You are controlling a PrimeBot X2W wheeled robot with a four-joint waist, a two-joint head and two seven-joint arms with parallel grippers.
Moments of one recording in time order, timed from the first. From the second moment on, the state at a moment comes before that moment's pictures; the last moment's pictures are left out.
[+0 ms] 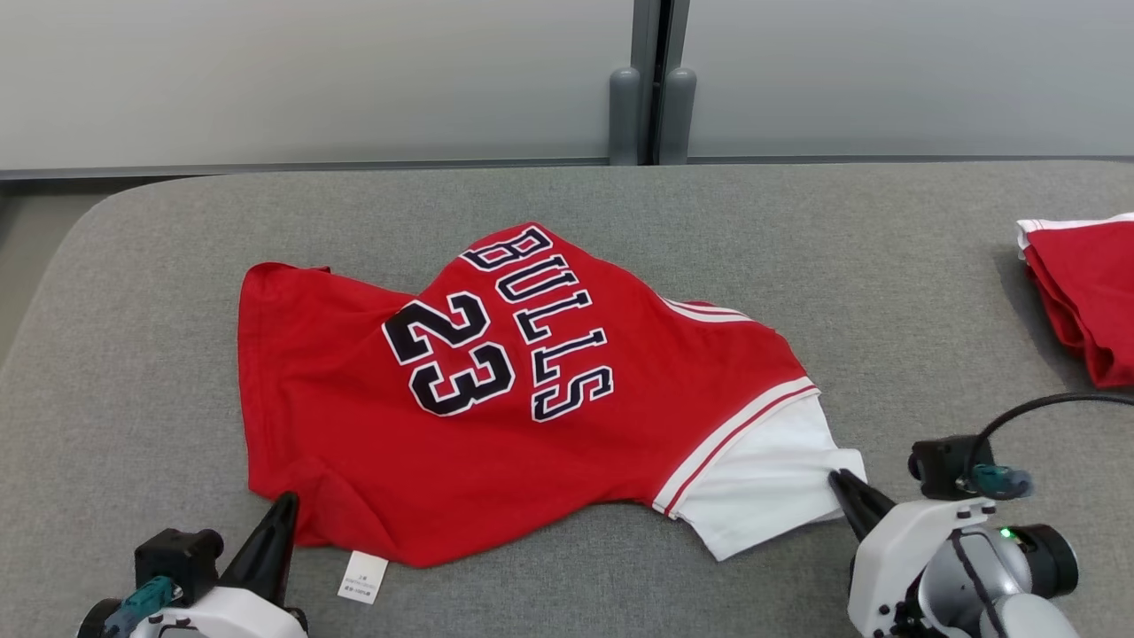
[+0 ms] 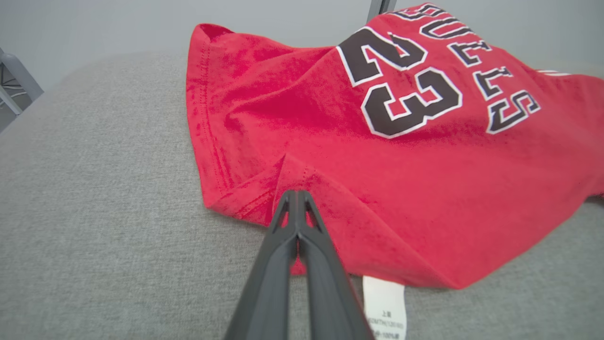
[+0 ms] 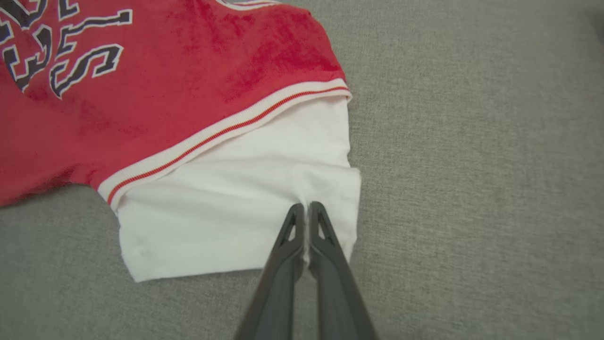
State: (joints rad) left arm -0.05 0.26 -0.19 0.40 -0.37 -0.10 -0.12; right arm -0.10 -0.06 0.12 0.23 0.19 0.13 0.37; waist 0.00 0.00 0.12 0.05
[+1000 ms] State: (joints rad) left arm 0.16 0.24 -0.17 0.17 -0.49 -0.03 -0.01; right arm 0.00 -0.09 0.02 0.02 0.16 0.13 0.31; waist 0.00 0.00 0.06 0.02
